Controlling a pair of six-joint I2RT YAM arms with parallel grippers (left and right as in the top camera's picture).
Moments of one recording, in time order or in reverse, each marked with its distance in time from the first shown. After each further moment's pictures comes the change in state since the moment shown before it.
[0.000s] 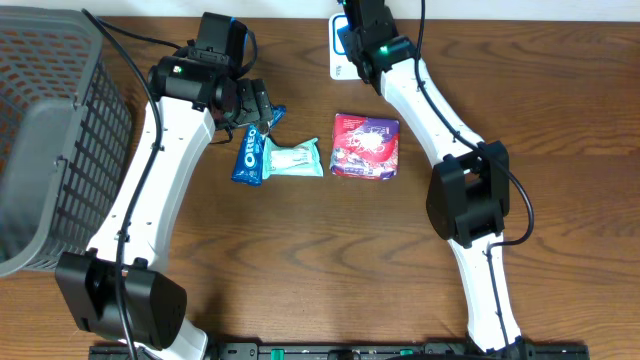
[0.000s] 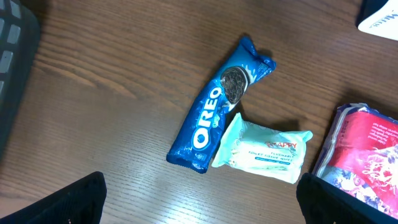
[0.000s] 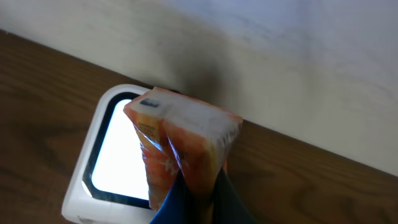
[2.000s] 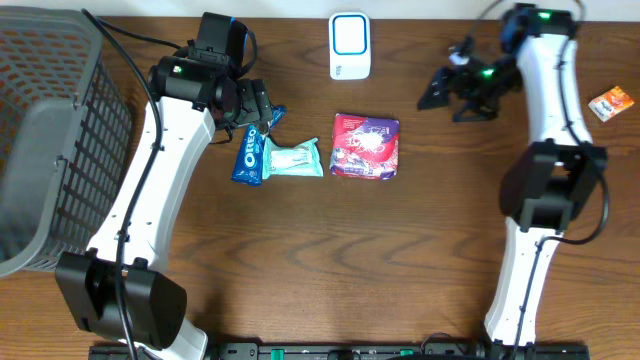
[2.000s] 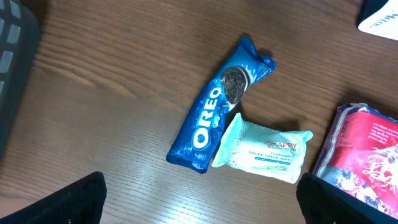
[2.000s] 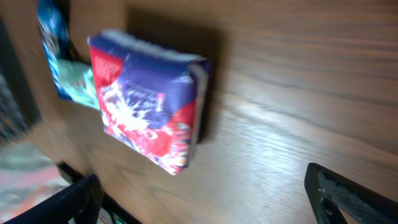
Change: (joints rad) left arm 0.000 0.000 0.000 0.000 0.000 0.000; right arm -0.447 0.002 0.118 -1.134 -0.947 0.010
